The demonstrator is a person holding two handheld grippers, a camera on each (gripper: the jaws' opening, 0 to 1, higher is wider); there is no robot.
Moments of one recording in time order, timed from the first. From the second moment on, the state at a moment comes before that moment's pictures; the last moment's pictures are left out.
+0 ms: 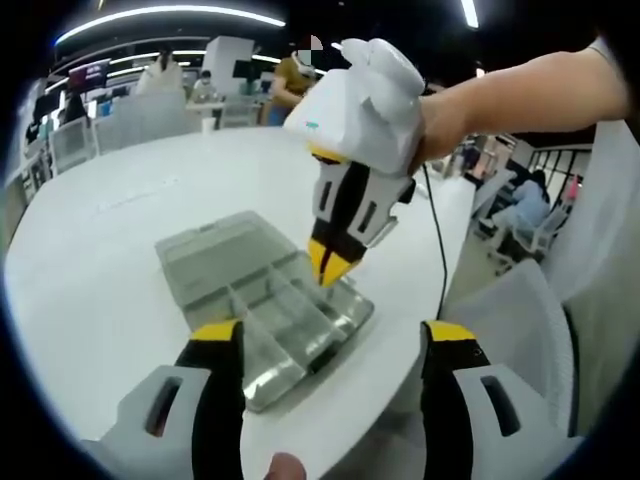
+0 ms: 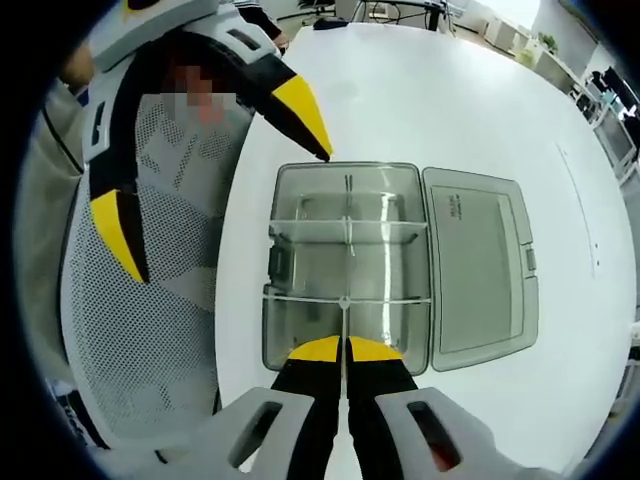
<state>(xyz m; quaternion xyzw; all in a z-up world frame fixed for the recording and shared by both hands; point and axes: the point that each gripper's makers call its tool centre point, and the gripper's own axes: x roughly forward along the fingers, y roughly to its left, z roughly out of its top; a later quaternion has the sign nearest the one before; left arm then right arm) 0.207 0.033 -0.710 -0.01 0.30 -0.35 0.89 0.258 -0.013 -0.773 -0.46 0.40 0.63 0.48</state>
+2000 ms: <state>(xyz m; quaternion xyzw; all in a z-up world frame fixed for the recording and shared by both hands) 0.202 0.043 -0.713 -0.01 0.31 -0.34 0.89 0.253 -0.010 -0.791 -0.46 0.41 0.61 0.49</state>
